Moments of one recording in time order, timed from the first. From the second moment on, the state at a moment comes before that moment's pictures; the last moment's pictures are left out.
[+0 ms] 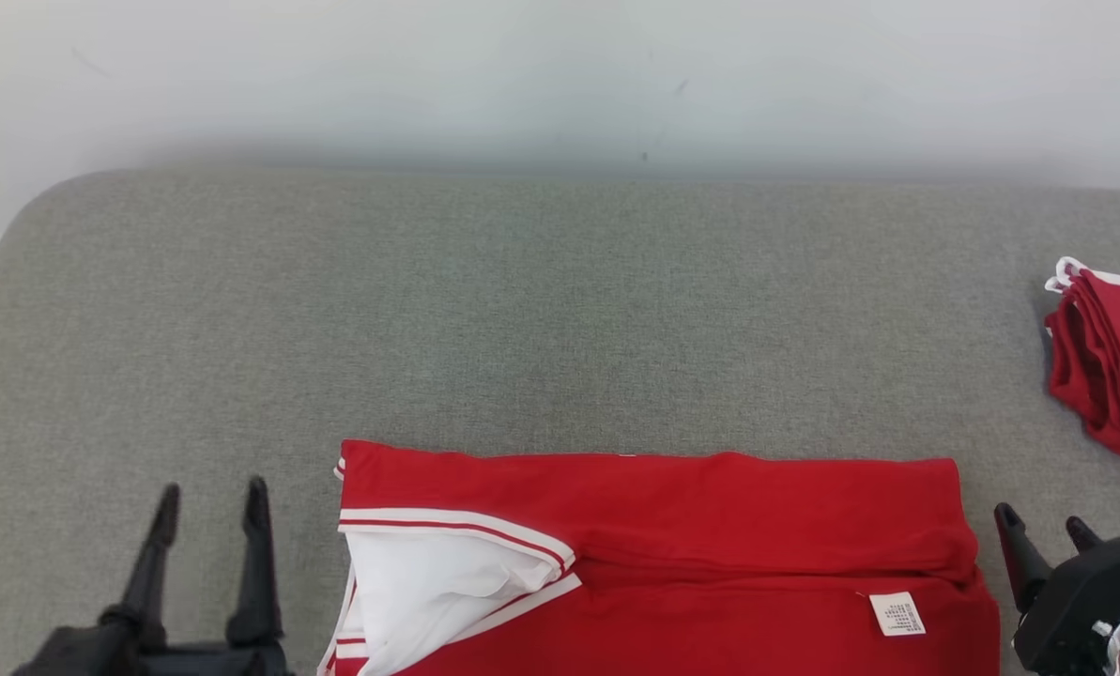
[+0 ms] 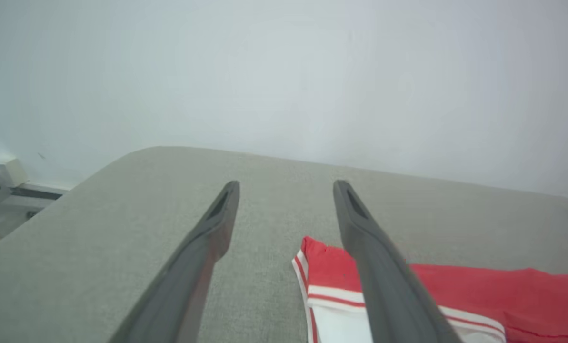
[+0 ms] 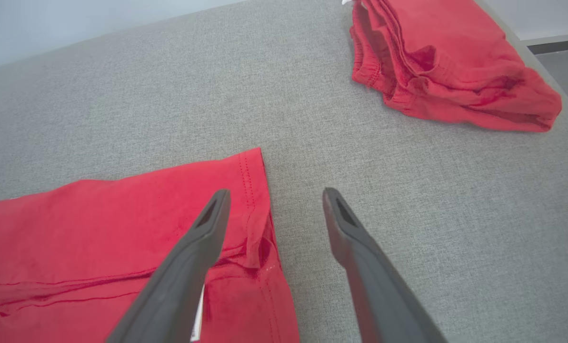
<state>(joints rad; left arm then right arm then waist) 0.00 0.40 -0.30 -0.09 -0.55 0.23 -0.26 -0.02 -0.06 -0.35 -0.18 0.20 0.13 0.70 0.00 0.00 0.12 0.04</state>
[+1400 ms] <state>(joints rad) 0.06 0.16 0.02 -0.01 -0.35 -0.04 -0.26 -0.10 -0.05 -0.40 0.16 0.17 0.13 0.52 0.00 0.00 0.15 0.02</state>
